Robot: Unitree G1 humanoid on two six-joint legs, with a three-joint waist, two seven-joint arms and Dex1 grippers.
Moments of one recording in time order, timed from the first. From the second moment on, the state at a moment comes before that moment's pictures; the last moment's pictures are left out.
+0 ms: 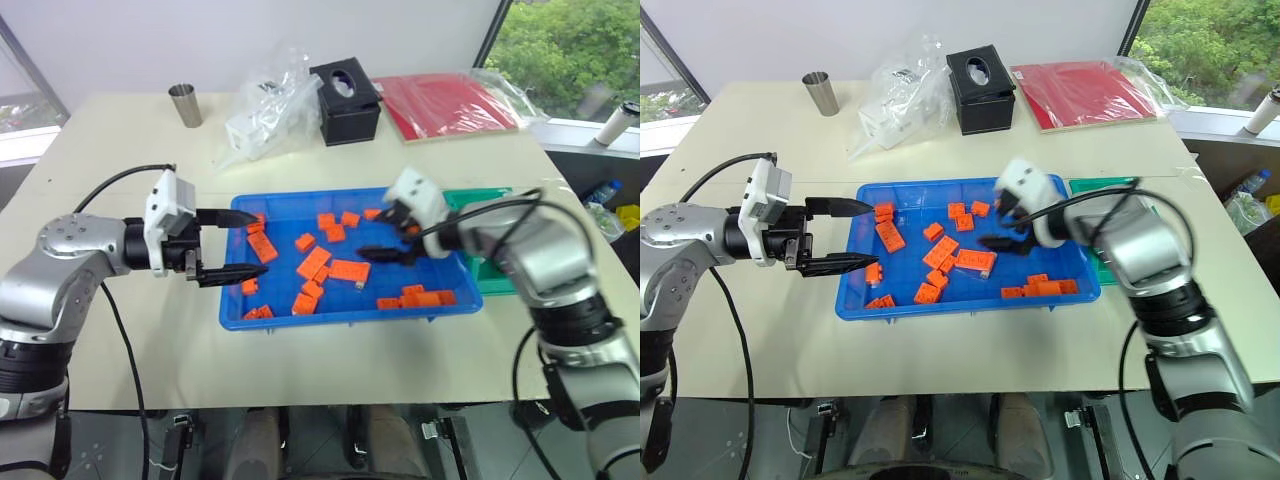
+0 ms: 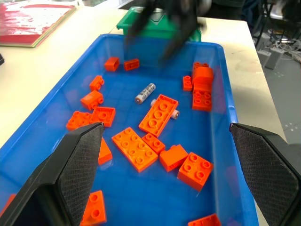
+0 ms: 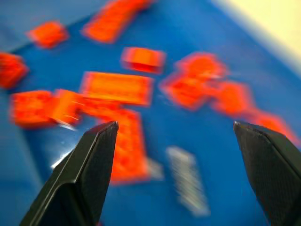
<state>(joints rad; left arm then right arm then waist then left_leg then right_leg) -0.43 0.86 0.09 -0.22 -0.63 0.54 -1.21 -0.75 -0.63 0.30 -0.22 0.24 1.03 0.88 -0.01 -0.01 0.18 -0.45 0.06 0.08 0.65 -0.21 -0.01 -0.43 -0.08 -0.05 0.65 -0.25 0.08</state>
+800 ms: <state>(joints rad) -0.44 0.86 0.09 -0.25 -0.63 0.56 -1.19 -0.74 -0.57 0.49 -0.08 0.15 0.94 0.90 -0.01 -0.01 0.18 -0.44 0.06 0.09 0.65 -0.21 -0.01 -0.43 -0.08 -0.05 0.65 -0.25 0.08</state>
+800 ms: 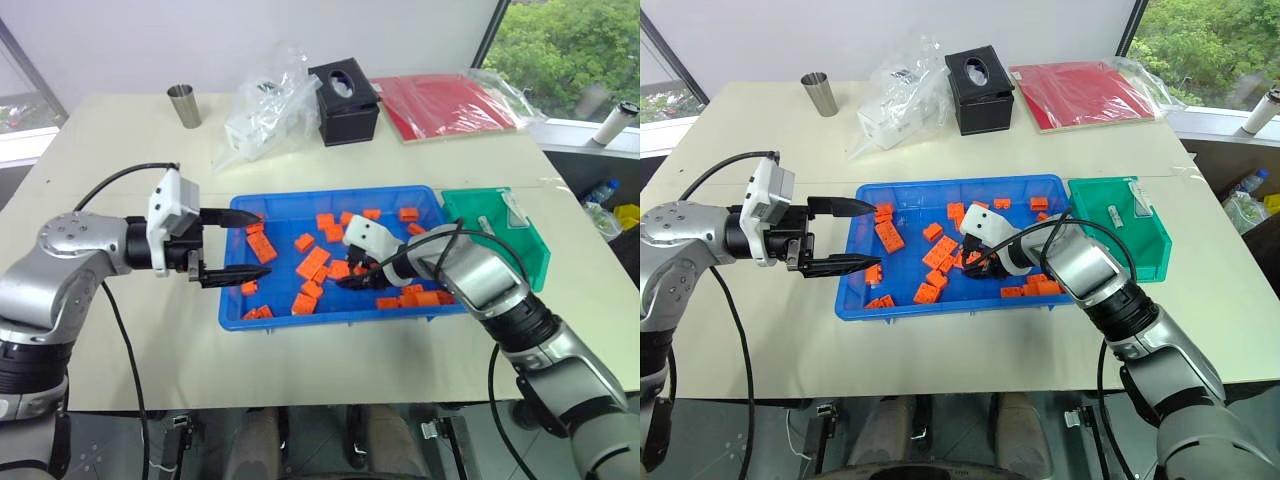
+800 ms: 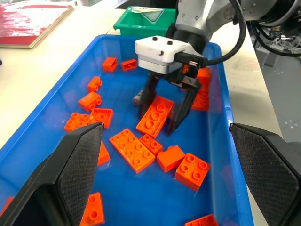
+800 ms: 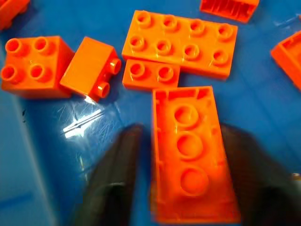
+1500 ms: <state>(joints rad) -0.47 0.84 0.08 -0.23 -0.62 0.53 -1.20 -0.95 -0.28 0.45 0.10 0.13 0.94 0.77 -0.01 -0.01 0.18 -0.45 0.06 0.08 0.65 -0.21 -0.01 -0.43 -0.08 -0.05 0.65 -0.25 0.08</state>
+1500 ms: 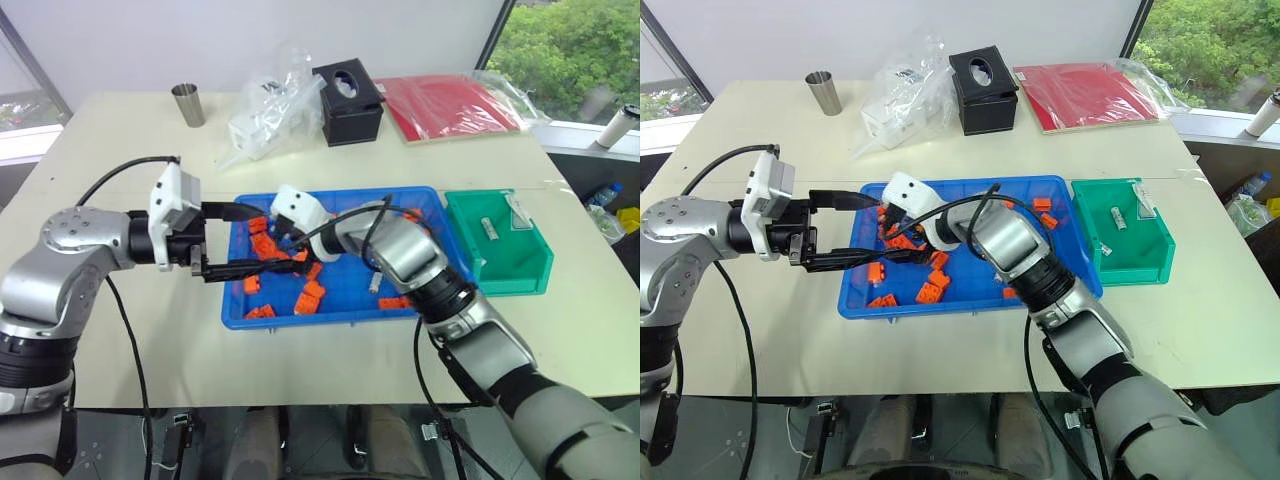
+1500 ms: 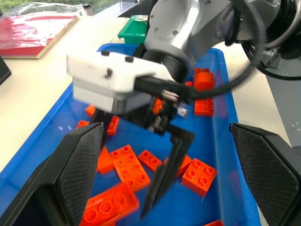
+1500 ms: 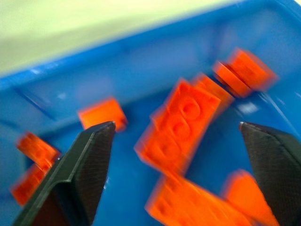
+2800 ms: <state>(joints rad) -0.52 0.80 0.02 -0.17 -0.60 0.51 -1.26 -0.58 -0.40 0.04 -0.35 0.57 1.61 0.36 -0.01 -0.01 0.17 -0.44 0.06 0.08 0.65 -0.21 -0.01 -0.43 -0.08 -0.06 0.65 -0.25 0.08</state>
